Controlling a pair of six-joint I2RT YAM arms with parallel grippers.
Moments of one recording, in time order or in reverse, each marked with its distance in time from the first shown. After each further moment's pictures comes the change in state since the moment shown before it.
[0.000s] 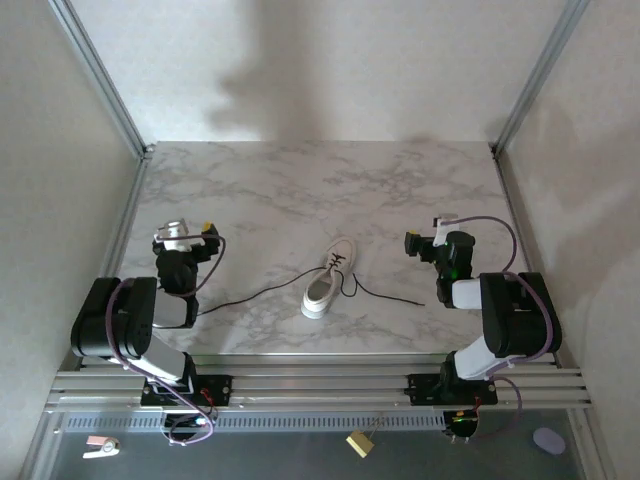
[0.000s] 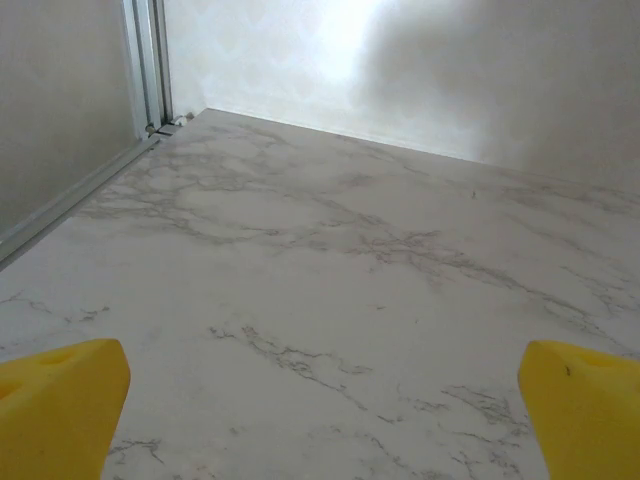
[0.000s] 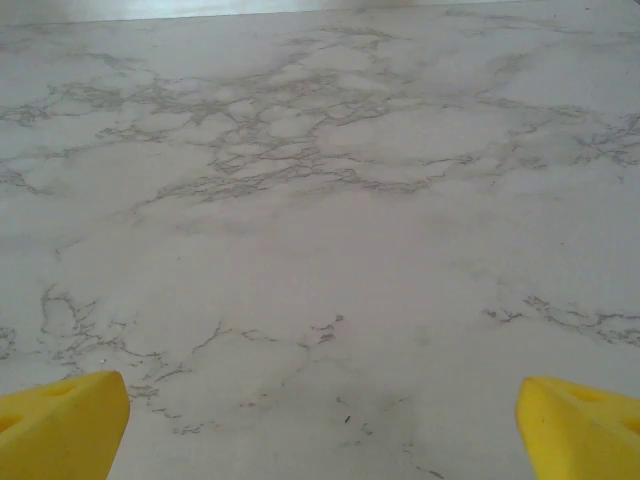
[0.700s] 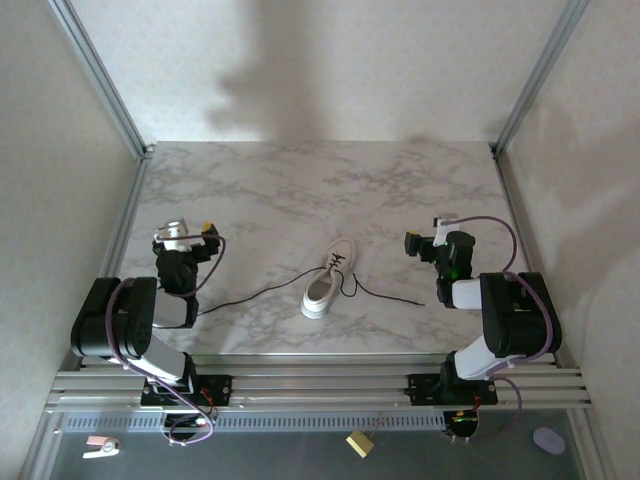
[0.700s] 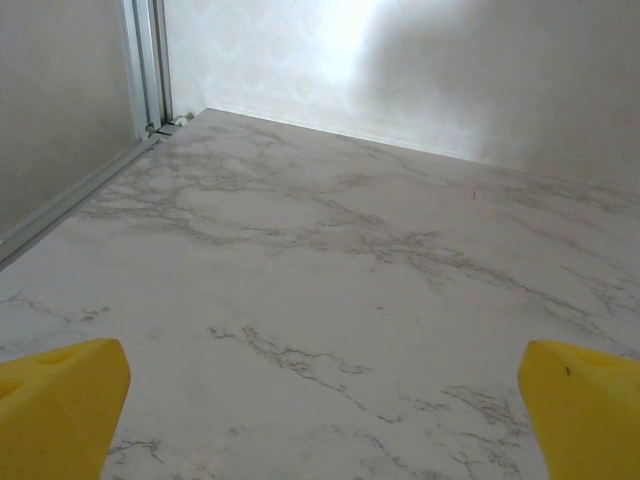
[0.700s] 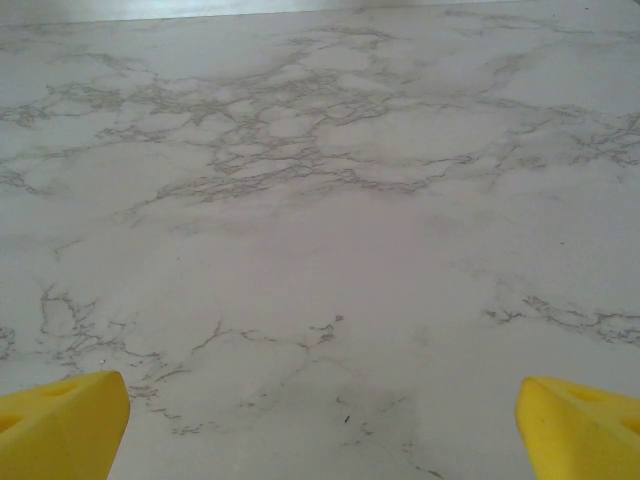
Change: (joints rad) left arm 0.000 0.000 0.000 0.000 0.000 0.000; right arm 0.000 0.000 0.000 0.000 0.001 0.001
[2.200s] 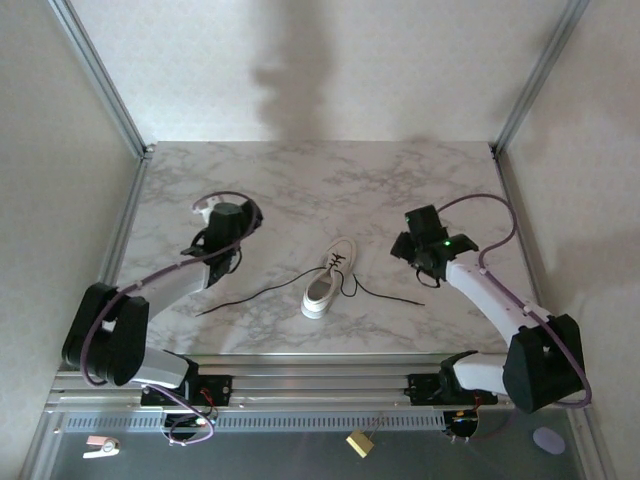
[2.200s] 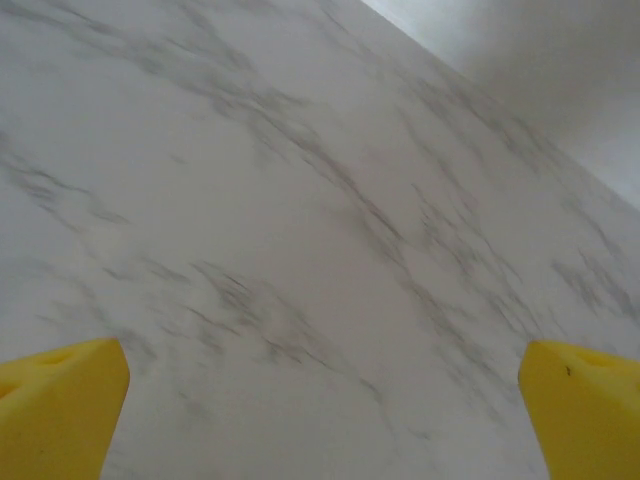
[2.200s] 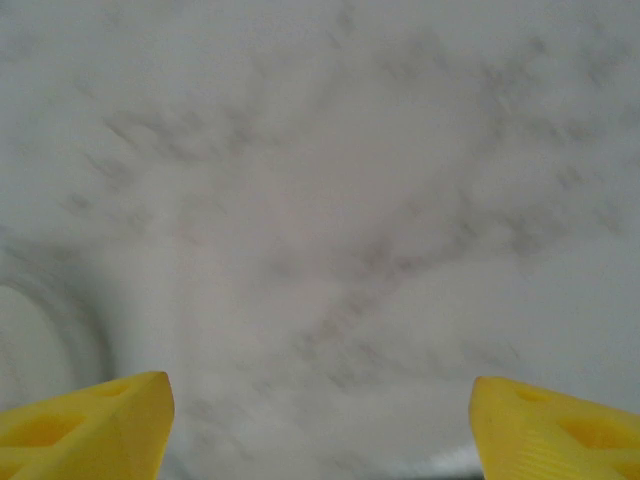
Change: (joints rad) left arm -0.424 -0.102 0.537 -1.098 -0.282 -0.613; right arm 0.378 -0.270 0.503 -1.502 0.294 0.784
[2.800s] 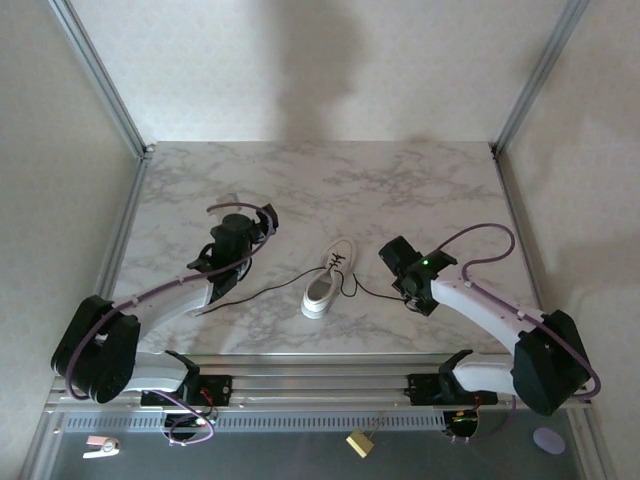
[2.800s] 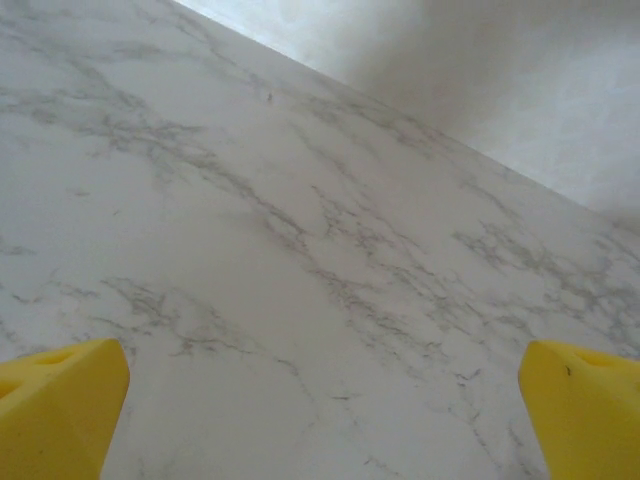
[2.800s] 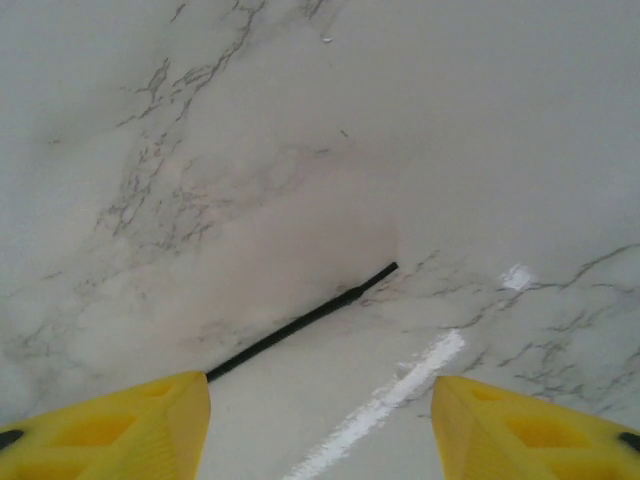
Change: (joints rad) left arm -0.110 -0.106 -0.095 0.167 -0.037 0.125; right arm 0.203 -0.007 -0.088 -0.200 0.111 0.529
